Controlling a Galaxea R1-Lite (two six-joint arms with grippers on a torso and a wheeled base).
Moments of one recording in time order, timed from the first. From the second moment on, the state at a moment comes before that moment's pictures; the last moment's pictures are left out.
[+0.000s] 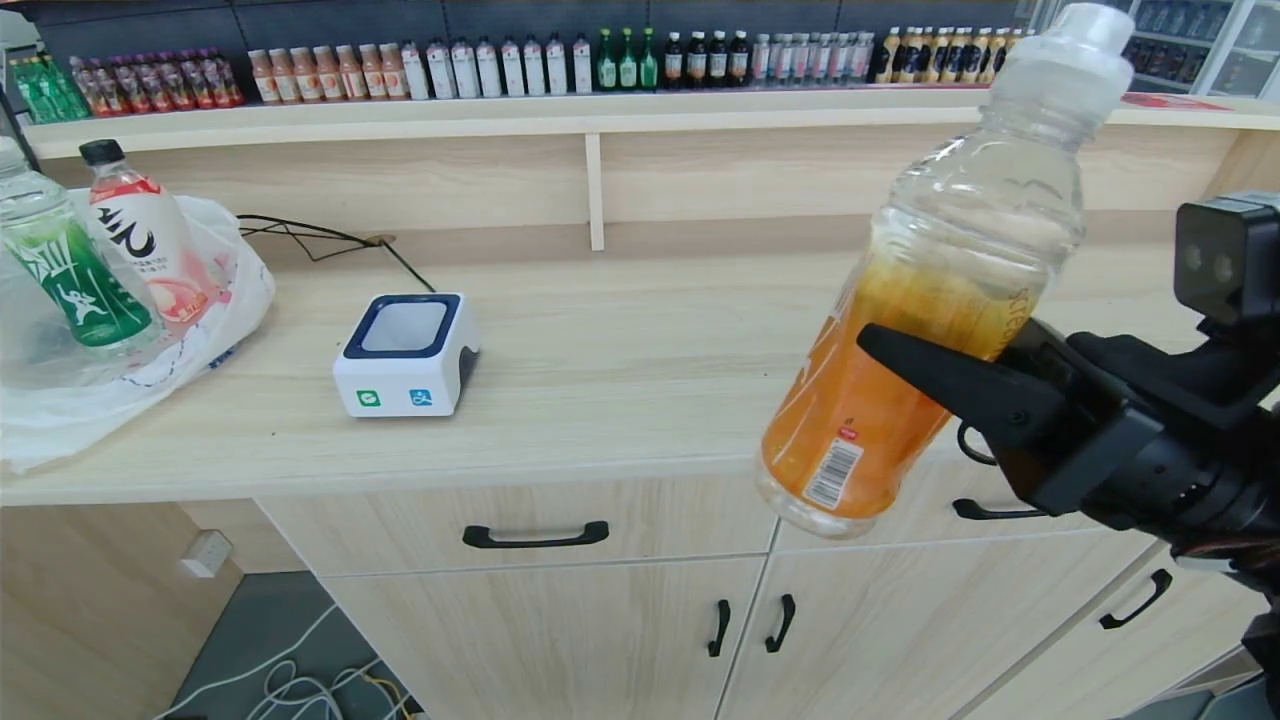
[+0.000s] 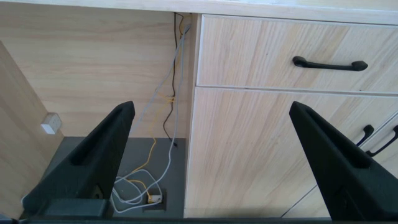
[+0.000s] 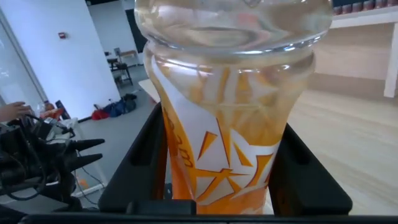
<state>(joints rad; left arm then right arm) 0.00 0.00 0.00 0.00 0.00 0.00 0.50 1.58 -0.49 -1.57 0.64 0.38</state>
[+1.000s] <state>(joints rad) 0.00 0.00 0.00 0.00 0.00 0.00 0.53 1.52 -0.51 -1.57 0.75 0.71</state>
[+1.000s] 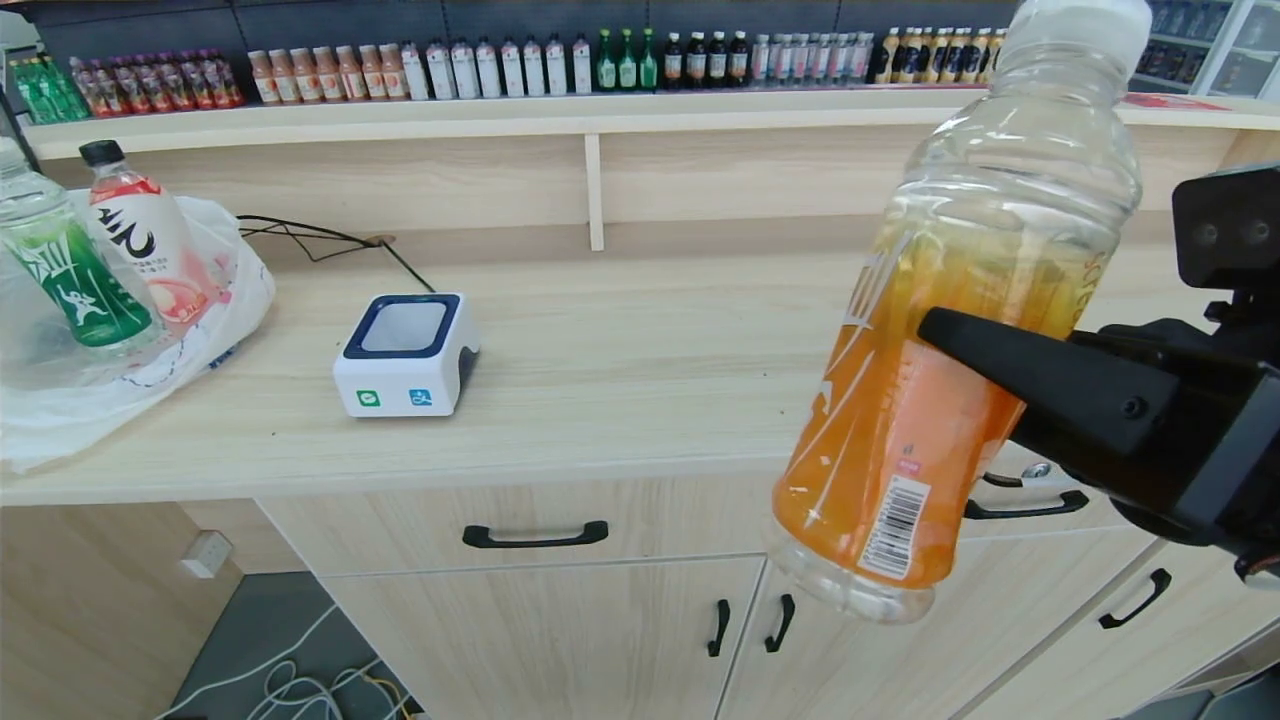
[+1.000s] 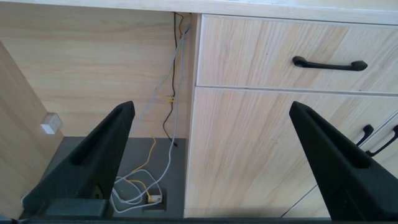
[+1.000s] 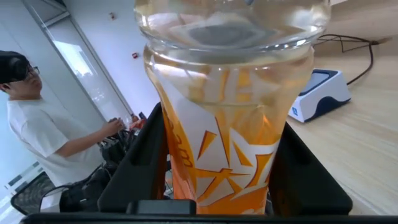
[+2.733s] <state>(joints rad) 0.00 0.00 0.00 0.00 0.00 0.00 0.58 1.53 -0.55 -1.57 0.72 0.66</state>
